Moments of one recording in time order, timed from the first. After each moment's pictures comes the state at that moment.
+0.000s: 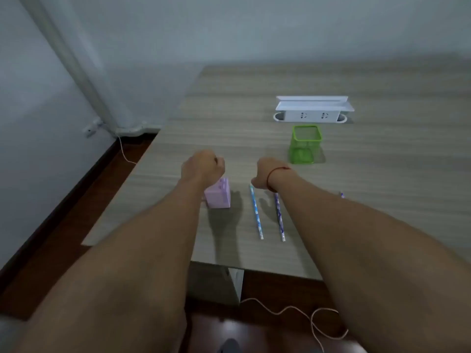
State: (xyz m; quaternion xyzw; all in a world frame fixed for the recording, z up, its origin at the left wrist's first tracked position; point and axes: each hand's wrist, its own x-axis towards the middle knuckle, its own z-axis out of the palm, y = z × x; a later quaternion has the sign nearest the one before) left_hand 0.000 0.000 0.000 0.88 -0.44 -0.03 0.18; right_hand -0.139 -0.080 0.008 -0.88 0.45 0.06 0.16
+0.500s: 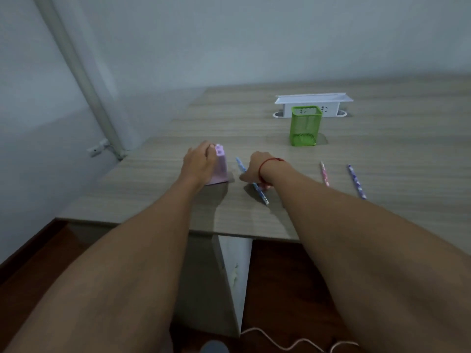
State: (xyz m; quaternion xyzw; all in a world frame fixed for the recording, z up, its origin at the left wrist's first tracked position) left_hand -0.003 0.026 -0.104 0.79 -0.48 0.04 0.38; right_hand -0.147 -0.052 -0.077 -0.88 0.43 0.01 0.20
